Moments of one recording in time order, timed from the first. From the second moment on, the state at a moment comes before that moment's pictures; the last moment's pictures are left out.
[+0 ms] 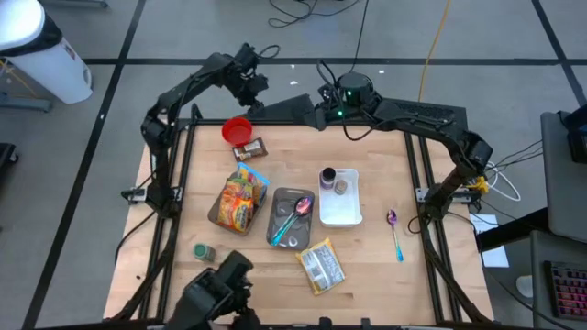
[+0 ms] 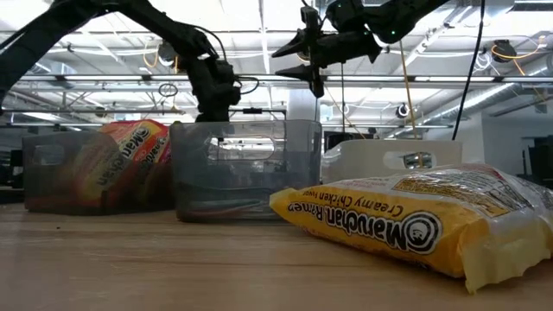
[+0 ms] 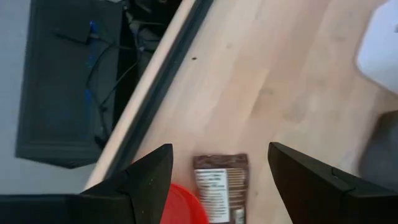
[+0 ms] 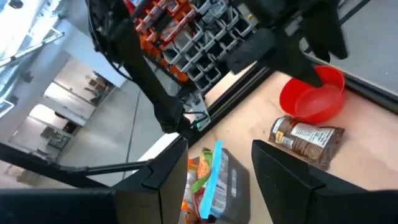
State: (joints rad) left arm 0.92 2.03 1.92 -1.18 0.39 0.38; right arm -0.60 1.64 1.32 0.07 -0.63 0.62
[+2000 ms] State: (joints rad) left arm 0.68 1.91 1.92 -0.97 0.22 0.23; right arm -0.59 1.45 1.26 -0.05 -0.33 0.43
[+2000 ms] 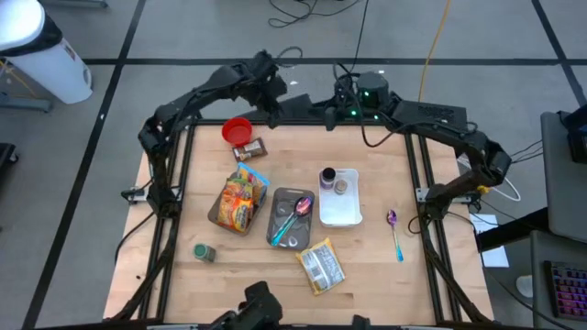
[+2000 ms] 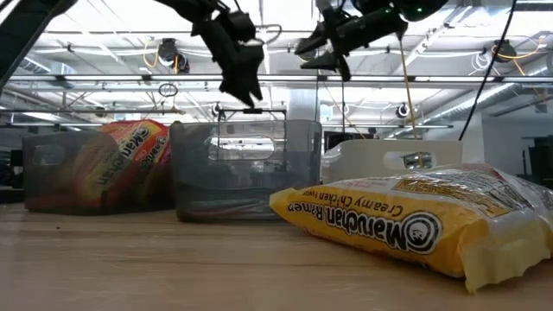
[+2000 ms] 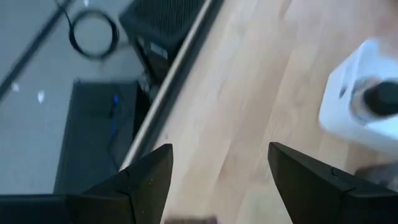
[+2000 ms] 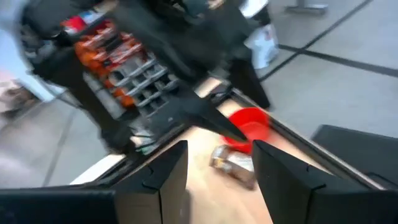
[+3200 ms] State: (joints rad) left arm 0.66 1.86 1.92 -0.86 0.34 0.12; right arm -0.60 1.21 0.74 0.49 -0.23 0.69
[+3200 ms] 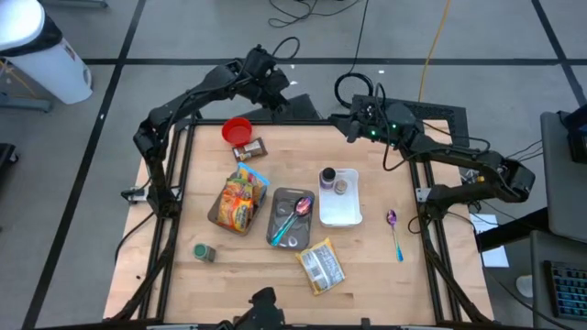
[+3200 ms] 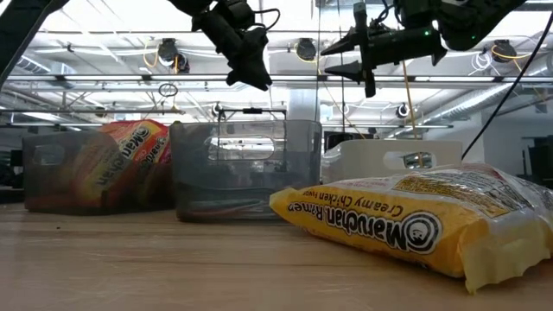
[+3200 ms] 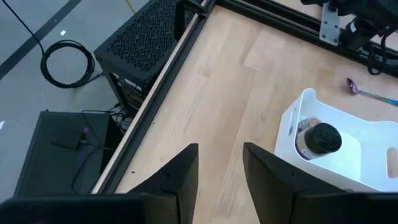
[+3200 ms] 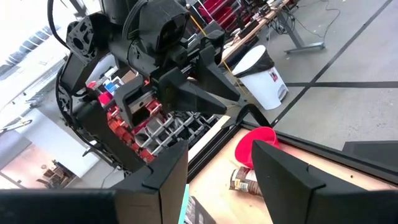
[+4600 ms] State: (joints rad) left arm 0.67 1.76 1.92 -0.51 0.72 -0.11; right arm -0.60 1.21 0.74 0.49 -0.17 0.61
